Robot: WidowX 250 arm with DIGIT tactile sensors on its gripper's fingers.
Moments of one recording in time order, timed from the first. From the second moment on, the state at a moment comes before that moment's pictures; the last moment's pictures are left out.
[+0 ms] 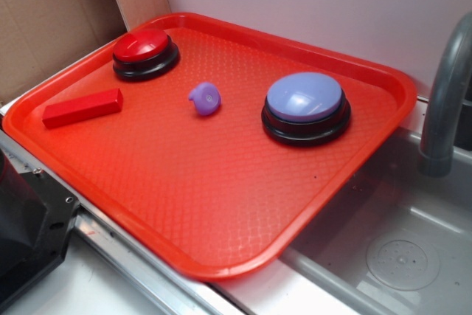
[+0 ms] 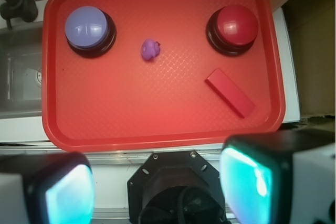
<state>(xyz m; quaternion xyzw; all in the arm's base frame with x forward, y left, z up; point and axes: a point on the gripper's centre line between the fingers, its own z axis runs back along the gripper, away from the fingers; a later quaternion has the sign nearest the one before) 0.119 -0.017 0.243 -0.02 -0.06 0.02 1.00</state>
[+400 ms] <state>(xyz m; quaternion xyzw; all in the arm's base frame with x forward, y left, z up) 0.118 -0.017 0.239 -0.02 -0.05 0.02 1.00</state>
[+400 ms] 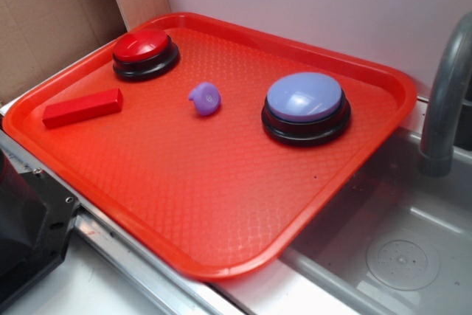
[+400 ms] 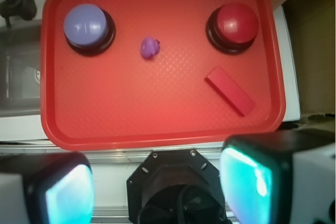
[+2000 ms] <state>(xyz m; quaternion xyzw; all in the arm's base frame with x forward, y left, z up) 0.136 0.122 0.053 0.02 -0.04 -0.23 0.97</state>
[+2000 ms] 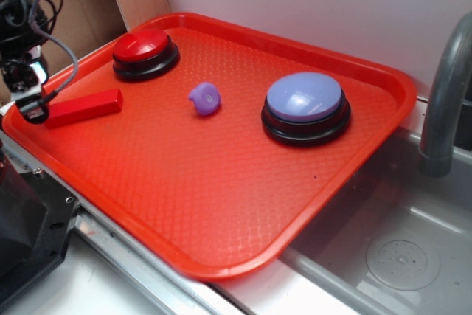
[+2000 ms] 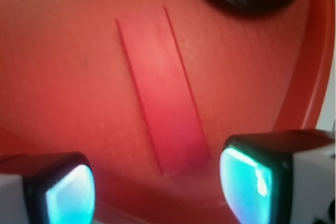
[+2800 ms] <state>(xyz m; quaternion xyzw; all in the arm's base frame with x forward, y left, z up) 0.141 0.117 0.037 0.00 -0.02 -0.22 0.98</state>
